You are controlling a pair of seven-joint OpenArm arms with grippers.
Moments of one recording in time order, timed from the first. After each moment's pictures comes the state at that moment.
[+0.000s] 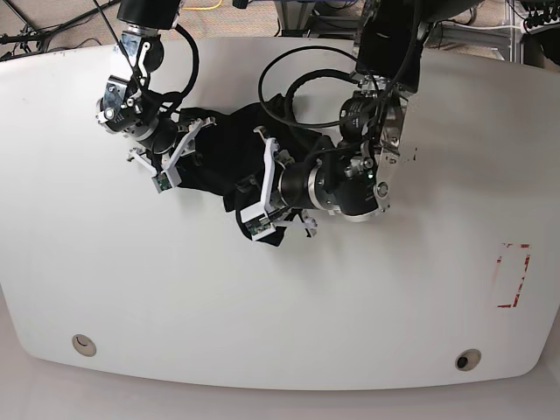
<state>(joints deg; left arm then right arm) -13.3 6.4 15.3 96.1 -29.6 -42.8 76.7 -7.0 2.4 19.3 89.9 11.8 41.1 -47.8</state>
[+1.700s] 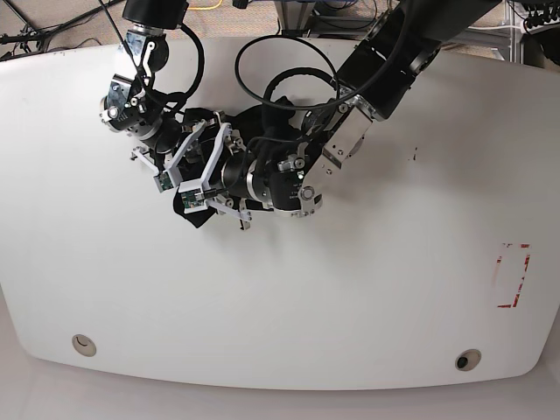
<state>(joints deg) -20.2 5.2 37.1 85.2 -25.8 -41.8 61.6 -6.8 0.3 19.5 90.0 11.3 41.0 -47.6</state>
